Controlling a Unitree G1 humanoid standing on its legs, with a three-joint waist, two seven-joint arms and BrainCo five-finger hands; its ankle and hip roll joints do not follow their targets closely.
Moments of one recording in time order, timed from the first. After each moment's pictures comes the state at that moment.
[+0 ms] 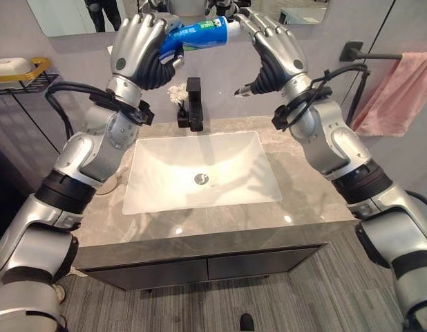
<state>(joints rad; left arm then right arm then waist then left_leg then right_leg) -0.99 0.78 -0.45 0.17 0.47 -0.01 0.32 -1.11 -0.59 0.55 0.25 -0.57 0.14 -0.15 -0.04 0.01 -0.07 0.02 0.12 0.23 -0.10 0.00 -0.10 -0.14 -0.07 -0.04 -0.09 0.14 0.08</state>
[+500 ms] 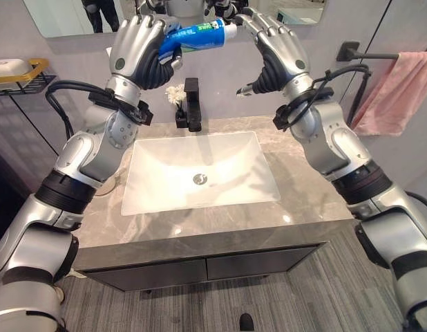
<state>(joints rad) -0.98 0.78 -0.42 0.14 0.47 0.03 0.29 -1.06 -0.59 0.50 0.20 -0.58 0.16 -0.15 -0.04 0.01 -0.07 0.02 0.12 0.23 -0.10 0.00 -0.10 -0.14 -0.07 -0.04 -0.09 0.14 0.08</state>
